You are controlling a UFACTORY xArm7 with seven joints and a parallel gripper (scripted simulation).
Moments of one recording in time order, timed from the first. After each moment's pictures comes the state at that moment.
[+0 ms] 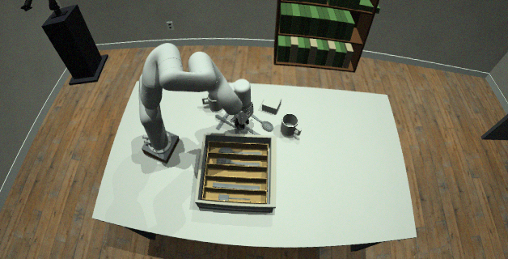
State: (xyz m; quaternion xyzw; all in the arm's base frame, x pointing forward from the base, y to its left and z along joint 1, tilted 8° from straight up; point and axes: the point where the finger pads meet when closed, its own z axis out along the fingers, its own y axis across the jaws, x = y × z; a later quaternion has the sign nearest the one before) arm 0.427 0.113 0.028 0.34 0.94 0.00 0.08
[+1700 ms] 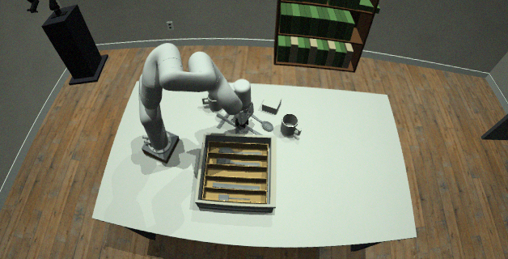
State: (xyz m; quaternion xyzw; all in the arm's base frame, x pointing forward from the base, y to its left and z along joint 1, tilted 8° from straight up) arm 0.428 0.112 0.028 0.34 0.94 0.00 0.08
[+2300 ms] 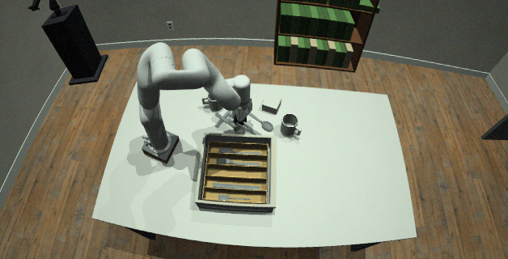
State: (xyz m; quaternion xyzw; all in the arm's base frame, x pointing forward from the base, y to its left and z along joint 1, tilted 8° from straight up) arm 0.416 0.113 0.052 0.34 0.94 -0.01 0.07
